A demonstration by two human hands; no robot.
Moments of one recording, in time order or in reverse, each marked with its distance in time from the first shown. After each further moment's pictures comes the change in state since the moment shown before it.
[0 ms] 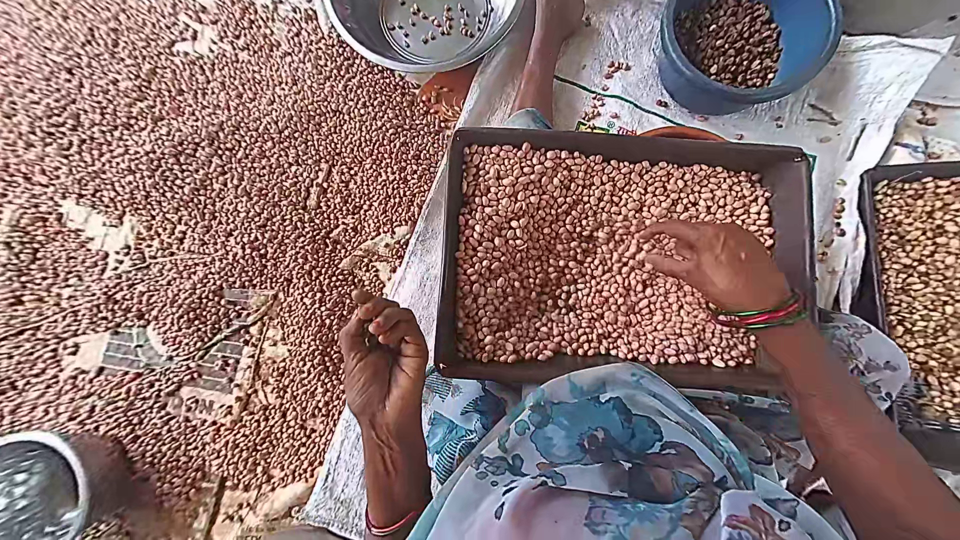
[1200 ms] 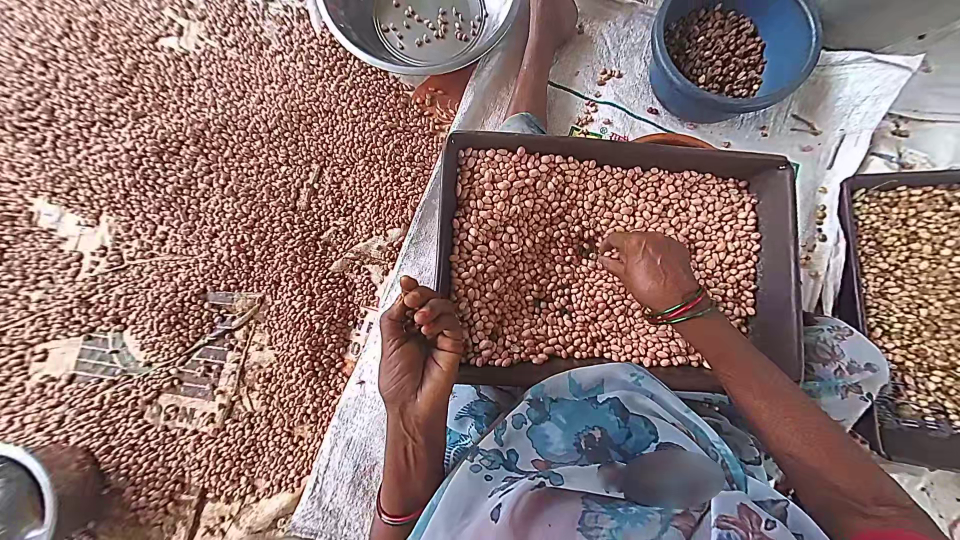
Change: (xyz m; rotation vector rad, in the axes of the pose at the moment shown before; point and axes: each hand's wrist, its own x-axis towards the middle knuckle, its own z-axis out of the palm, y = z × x) left_hand 0.001 -0.035 0.009 -0.008 0.015 -0.184; right_hand 0.025 -0.039 0.031 -0.072 -0.048 0.105
